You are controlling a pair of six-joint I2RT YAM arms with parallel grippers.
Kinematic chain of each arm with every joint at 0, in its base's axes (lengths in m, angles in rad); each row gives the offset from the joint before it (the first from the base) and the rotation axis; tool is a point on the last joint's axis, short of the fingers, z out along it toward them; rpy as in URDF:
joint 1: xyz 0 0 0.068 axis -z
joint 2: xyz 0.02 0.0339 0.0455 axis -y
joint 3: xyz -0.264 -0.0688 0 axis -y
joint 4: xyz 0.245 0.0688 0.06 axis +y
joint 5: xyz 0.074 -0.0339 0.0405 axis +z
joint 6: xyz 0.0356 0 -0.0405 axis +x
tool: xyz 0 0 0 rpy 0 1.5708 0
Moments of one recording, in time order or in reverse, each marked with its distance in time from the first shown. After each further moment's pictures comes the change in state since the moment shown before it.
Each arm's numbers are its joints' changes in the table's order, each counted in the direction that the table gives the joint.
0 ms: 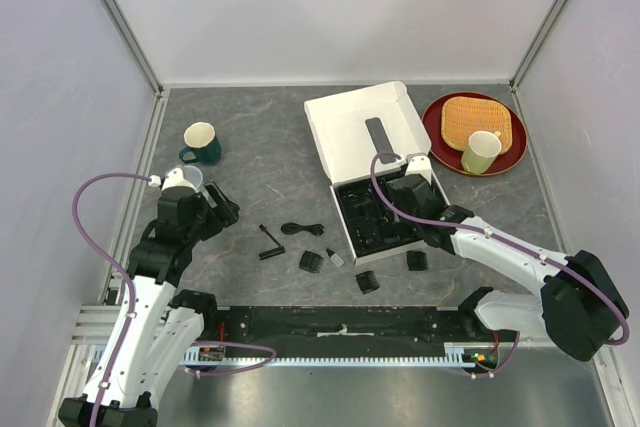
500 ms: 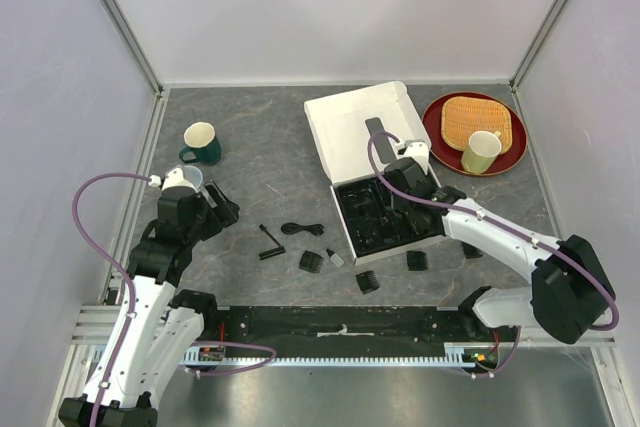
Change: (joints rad) left arm 0.000 0.000 0.000 0.000 0.000 0.000; right arm 0.010 -0.093 0.167 0.106 -0.005 0.089
